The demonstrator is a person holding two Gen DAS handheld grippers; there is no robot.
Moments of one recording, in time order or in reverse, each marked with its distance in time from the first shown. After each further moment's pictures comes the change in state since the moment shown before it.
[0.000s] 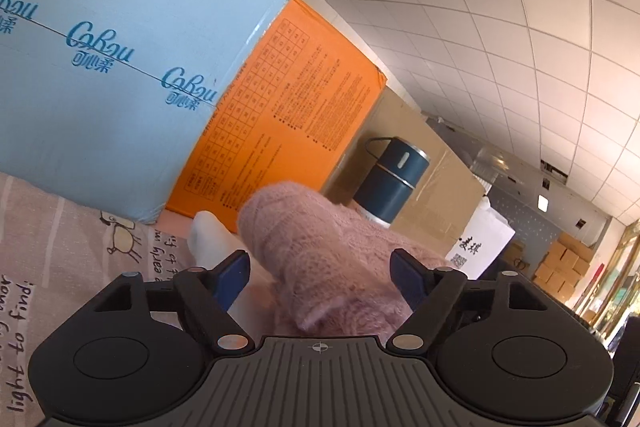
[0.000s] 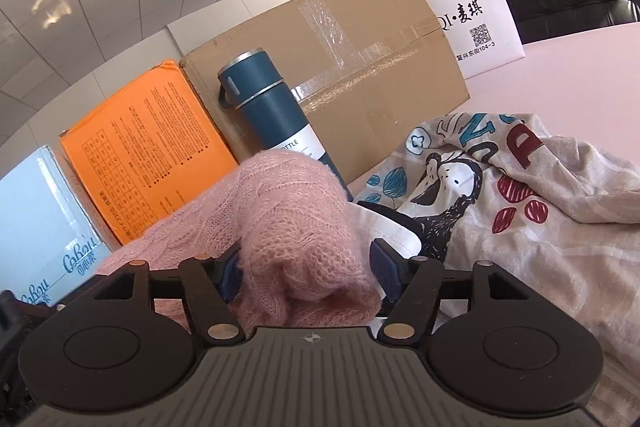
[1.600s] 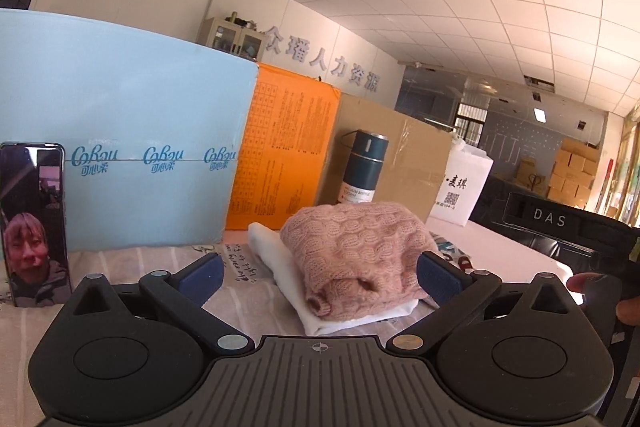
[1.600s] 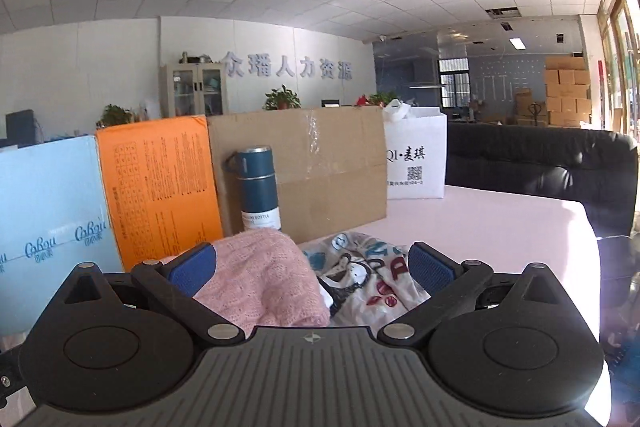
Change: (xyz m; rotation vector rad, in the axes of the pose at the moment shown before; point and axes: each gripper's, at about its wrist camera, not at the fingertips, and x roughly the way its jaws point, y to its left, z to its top) left arm -0.159 -0.023 0.038 0.321 0.110 -0.027; right arm -0.184 0.110 0.013 -0.380 -0.178 -0.301
